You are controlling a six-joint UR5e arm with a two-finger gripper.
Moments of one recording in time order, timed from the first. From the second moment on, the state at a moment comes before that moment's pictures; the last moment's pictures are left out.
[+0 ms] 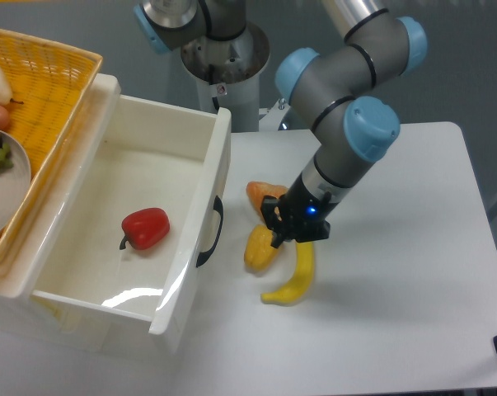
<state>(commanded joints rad) 2.56 -1.90 -1.57 -1.36 1.12 0.85</state>
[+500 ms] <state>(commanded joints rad) 2.53 -1.87 -1.55 -1.40 1.07 0.85</state>
